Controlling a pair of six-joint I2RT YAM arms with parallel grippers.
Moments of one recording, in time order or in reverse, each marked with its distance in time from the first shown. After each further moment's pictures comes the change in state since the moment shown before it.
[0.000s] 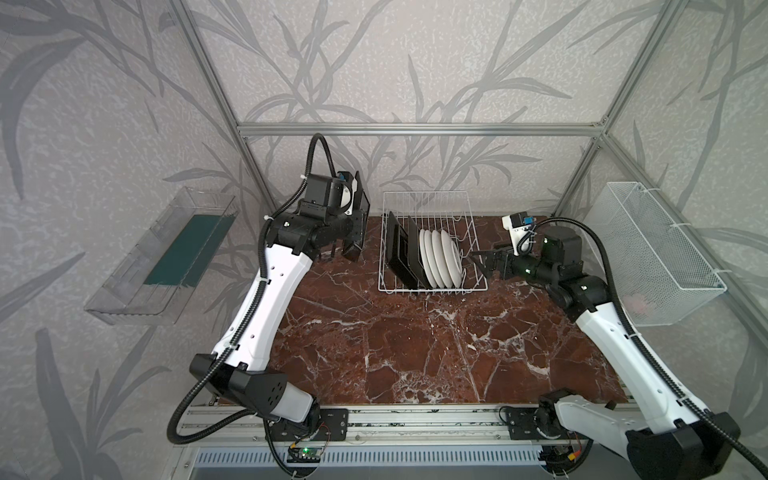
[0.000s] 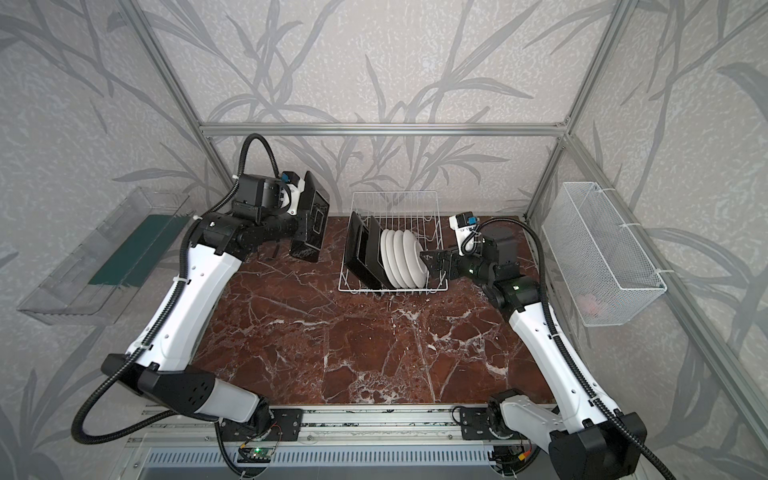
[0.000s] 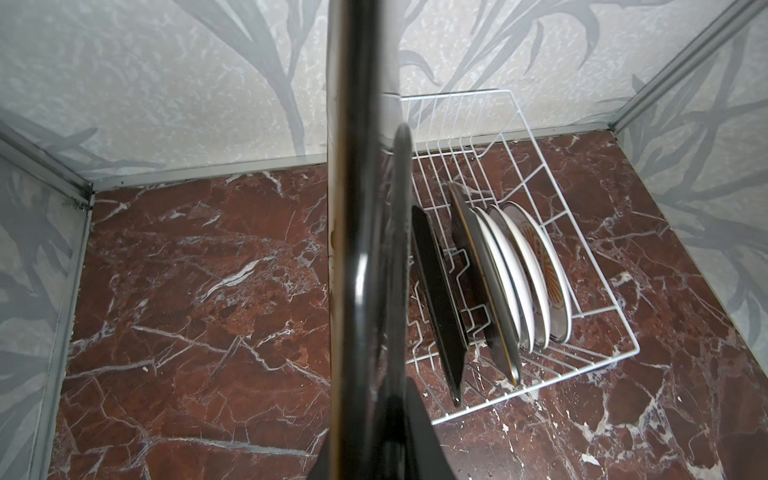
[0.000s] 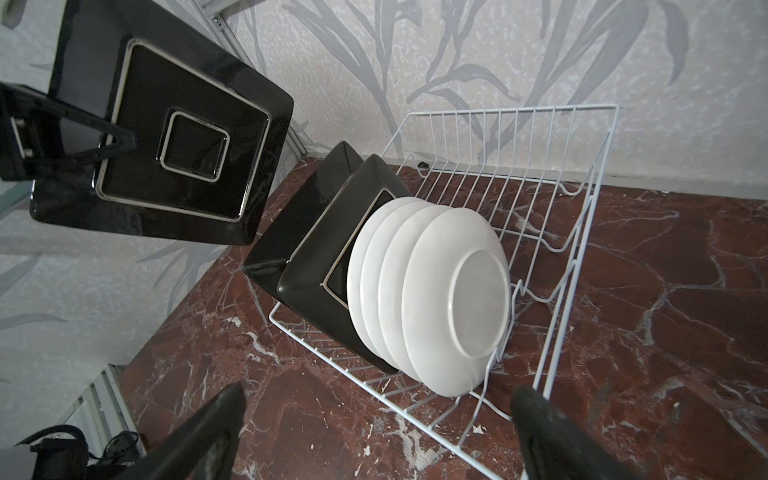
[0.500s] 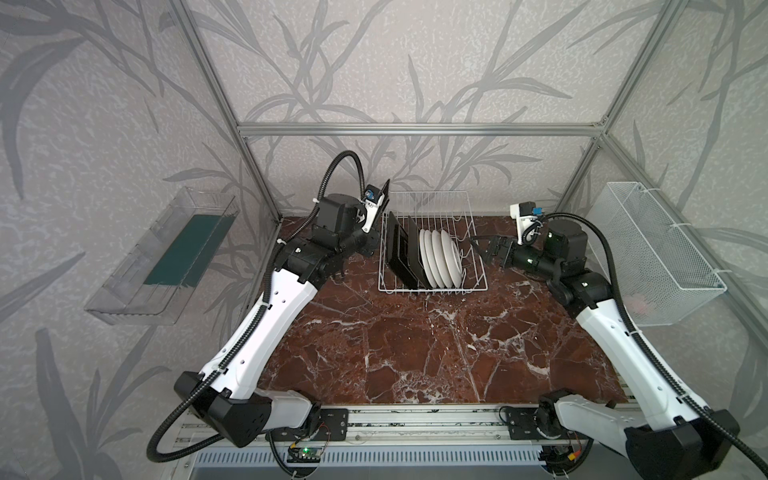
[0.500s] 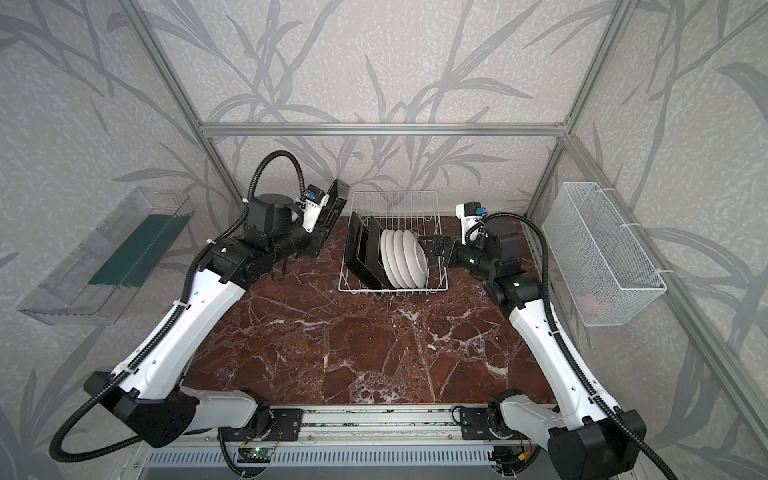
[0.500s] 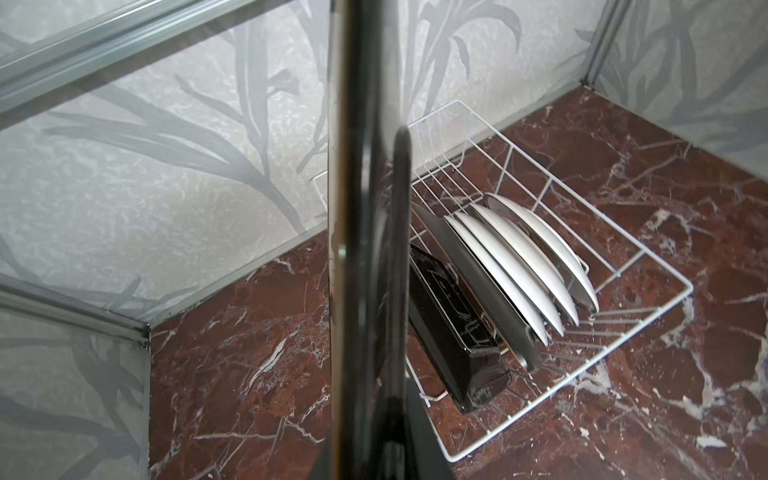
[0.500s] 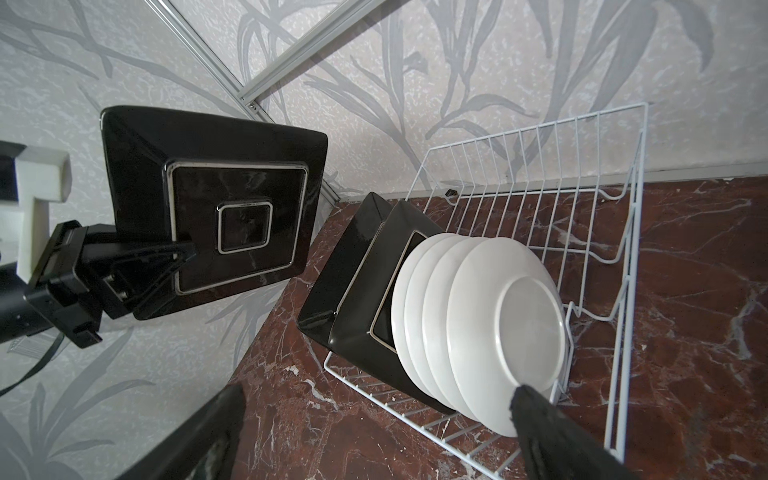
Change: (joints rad) left arm -0.148 -0.138 -0.262 0.267 -0.086 0.340; right arm 0.000 0.020 0.033 0.100 -0.039 0.231
